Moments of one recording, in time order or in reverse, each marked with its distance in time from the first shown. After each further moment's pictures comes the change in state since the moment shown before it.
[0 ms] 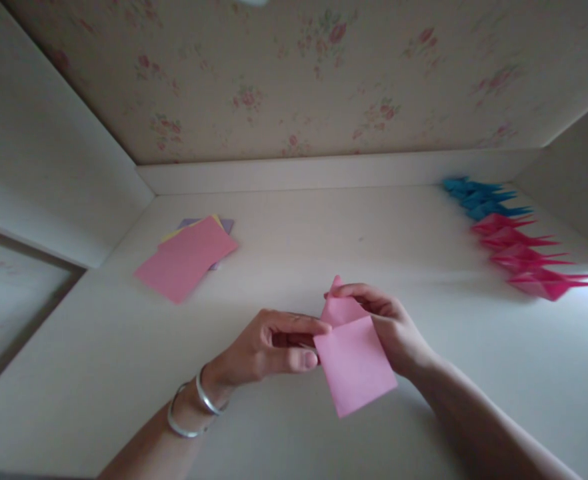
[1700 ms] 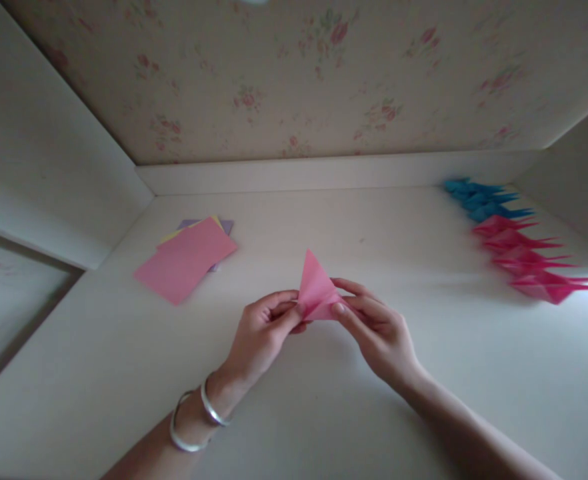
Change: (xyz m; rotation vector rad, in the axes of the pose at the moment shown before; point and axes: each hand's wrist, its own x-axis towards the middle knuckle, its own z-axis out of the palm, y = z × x) left_hand 0.018 -0.012 0.008 -0.024 0.509 0.055; right_hand -0.002 0.015 0.007 -0.545 0.100 -0.471
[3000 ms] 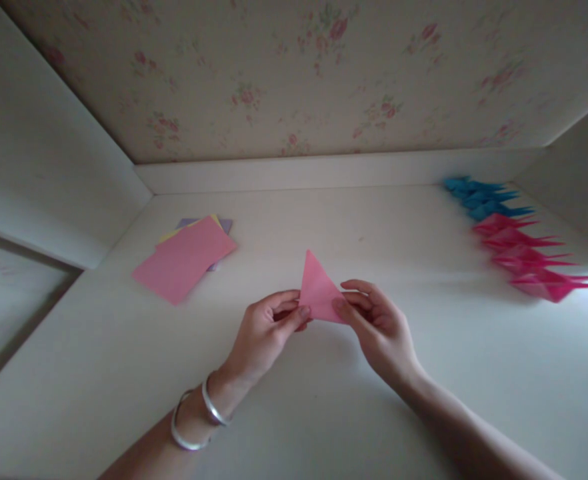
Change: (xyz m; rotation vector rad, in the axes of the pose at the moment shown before) left_hand 0.004 -0.005 -0.002 0.099 -0.062 0.017; right_hand 0.000 0.012 0.008 0.326 0.113 0.164
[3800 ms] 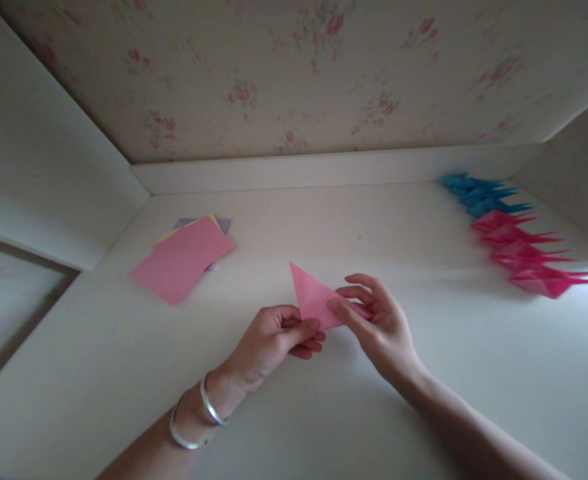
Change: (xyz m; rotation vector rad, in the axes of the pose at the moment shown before) left_hand -0.007 0.008 0.005 -0.040 -0.166 -0.292; right_hand 0.000 -0.006 -0.001 -0.079 0.002 -0.017
